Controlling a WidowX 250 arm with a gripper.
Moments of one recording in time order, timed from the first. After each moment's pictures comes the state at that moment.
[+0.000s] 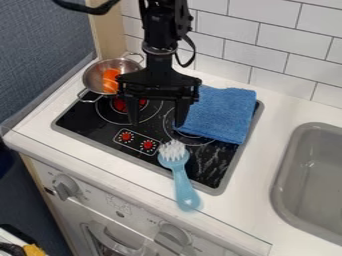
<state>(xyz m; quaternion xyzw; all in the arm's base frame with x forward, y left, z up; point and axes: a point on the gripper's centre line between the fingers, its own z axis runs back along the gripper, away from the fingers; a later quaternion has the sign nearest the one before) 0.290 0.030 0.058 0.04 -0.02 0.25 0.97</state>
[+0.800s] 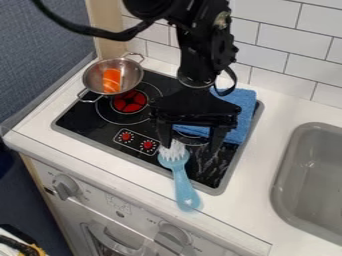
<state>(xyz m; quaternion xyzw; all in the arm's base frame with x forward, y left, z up) 0.281 -0.027 0.051 0.03 -0.07 0.20 0.98</state>
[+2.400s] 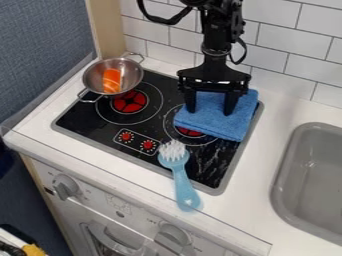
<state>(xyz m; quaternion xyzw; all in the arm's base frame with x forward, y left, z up) 0.389 -0.002 0.012 0.01 -0.05 0.19 0.98</state>
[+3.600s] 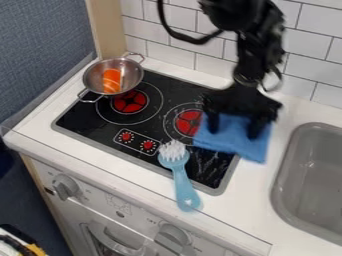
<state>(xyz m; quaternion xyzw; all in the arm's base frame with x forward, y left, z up) 0.341 -0.086 0.005 0.03 -0.05 0.12 0.99</state>
